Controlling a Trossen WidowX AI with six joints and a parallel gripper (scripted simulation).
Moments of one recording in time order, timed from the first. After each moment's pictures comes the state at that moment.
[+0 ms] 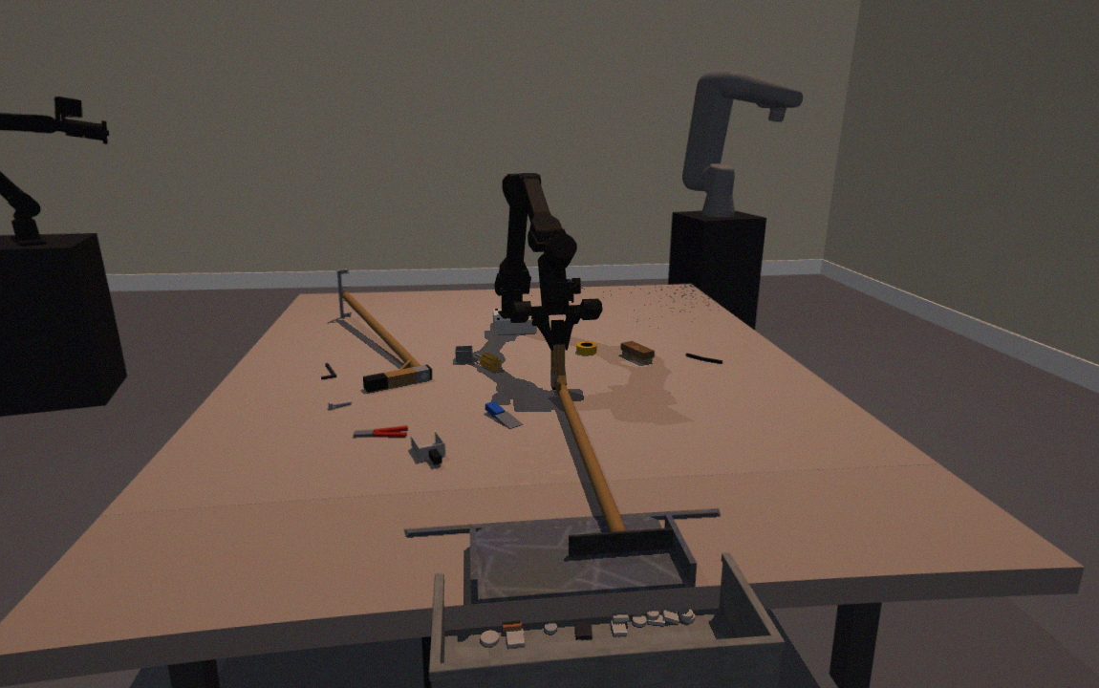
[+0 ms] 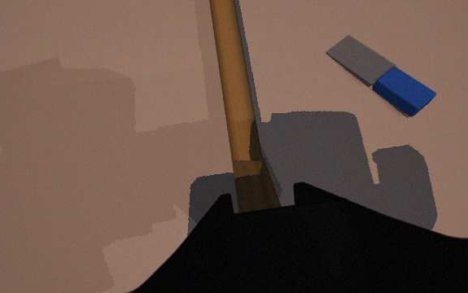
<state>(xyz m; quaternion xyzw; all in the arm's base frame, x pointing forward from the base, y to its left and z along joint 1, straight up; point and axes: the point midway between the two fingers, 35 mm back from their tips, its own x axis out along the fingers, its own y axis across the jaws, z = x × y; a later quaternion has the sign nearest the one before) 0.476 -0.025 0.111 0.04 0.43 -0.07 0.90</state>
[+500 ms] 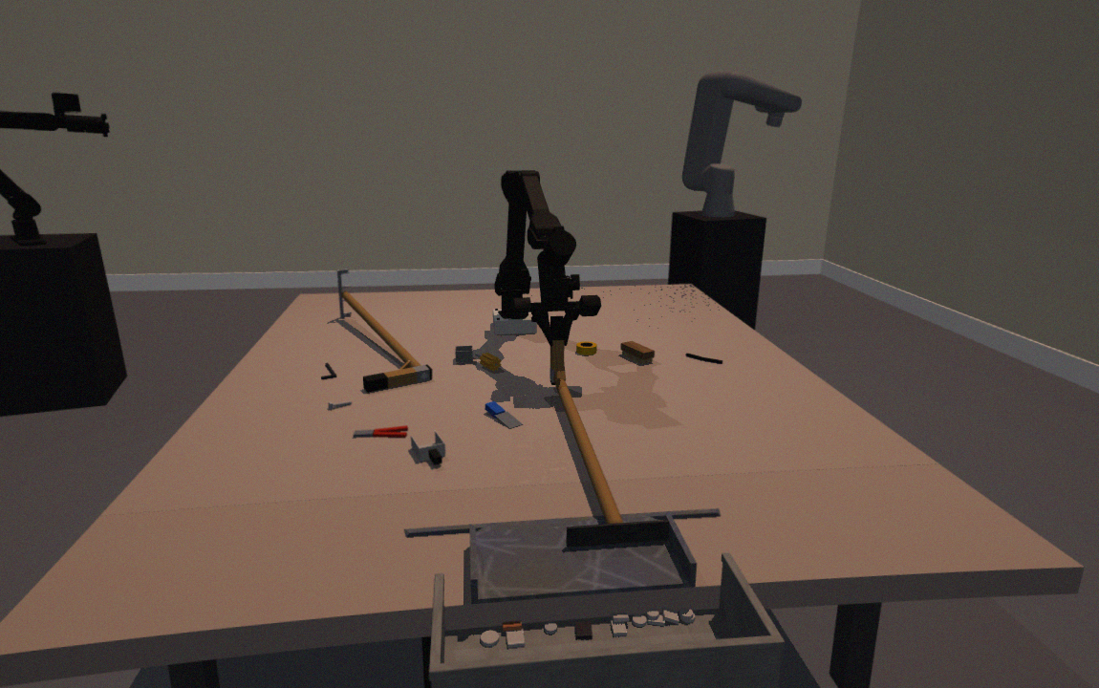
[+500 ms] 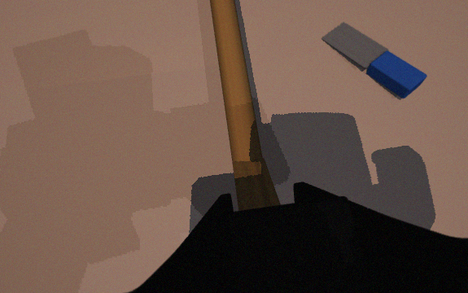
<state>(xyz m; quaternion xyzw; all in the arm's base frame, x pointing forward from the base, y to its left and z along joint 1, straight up) 0.458 -0.020 0.112 0.04 0.43 -0.07 0.90</state>
